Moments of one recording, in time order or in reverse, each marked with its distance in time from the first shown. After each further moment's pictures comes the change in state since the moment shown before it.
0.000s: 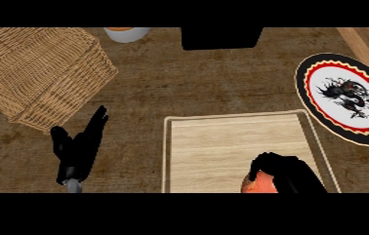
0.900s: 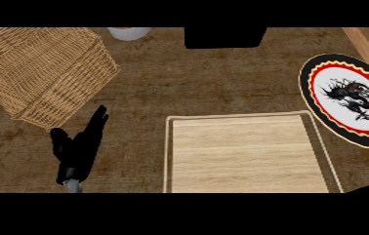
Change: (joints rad) left arm 0.003 -0.004 -0.001 -0.010 -0.014 -0.006 -0.016; right arm 0.447 -0.128 -0.455 -0.219 -0.639 -0.313 -0.507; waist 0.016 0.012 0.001
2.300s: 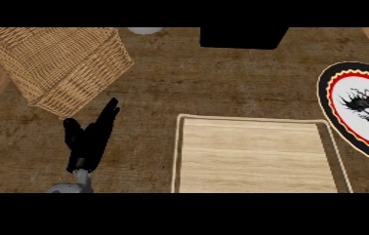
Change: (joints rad) left arm -0.073 -0.022 -0.018 0.032 -0.013 -0.039 0.016; right arm -1.074 -0.183 -0.336 1.603 -0.148 0.172 -0.389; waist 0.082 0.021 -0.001
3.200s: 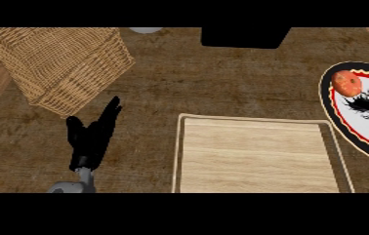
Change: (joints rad) left arm -0.011 -0.012 -0.003 -0.002 -0.009 0.003 0.008; right arm -0.219 0.001 -0.044 0.388 -0.007 0.268 -0.173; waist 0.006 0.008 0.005
